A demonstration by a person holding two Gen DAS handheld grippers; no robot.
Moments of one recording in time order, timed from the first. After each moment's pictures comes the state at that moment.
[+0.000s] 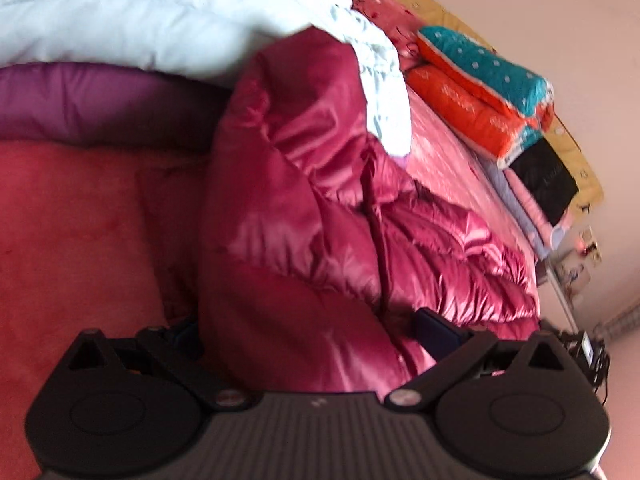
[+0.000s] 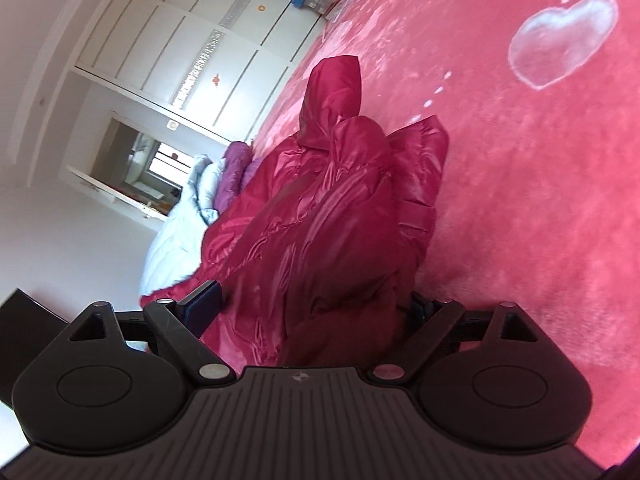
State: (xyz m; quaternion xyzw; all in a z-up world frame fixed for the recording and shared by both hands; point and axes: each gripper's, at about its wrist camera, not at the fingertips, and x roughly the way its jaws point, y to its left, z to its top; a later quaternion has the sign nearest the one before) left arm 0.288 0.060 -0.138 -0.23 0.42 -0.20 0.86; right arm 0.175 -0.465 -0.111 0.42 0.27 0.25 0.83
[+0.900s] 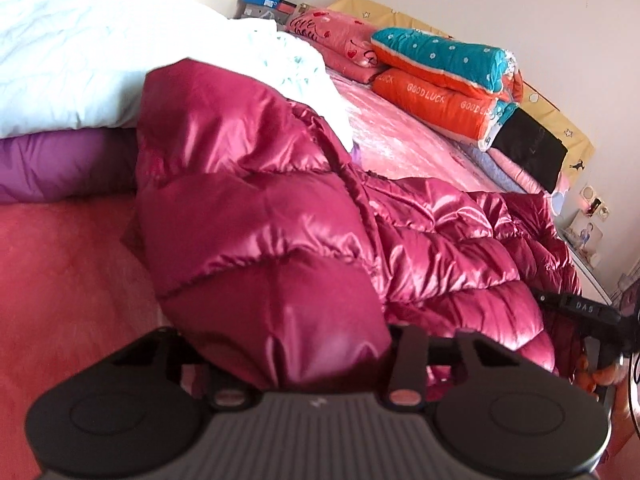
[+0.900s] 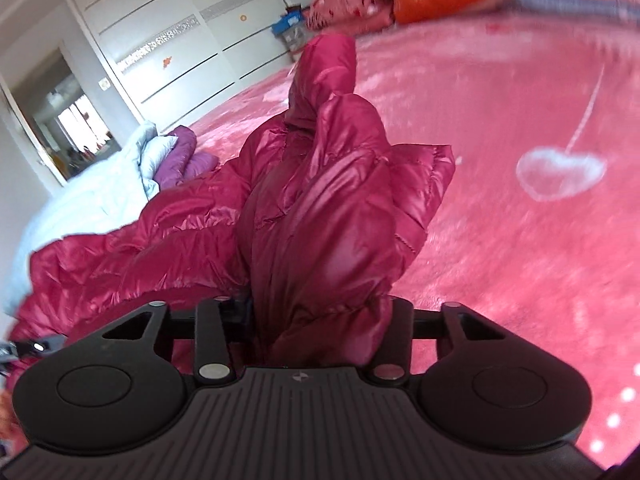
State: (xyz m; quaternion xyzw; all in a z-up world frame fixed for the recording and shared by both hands) left arm 0.249 0.019 -0.129 -0.14 0.35 -0.21 0.90; right arm 0.134 -0.352 -0.051 0.19 0.25 0.07 0.95
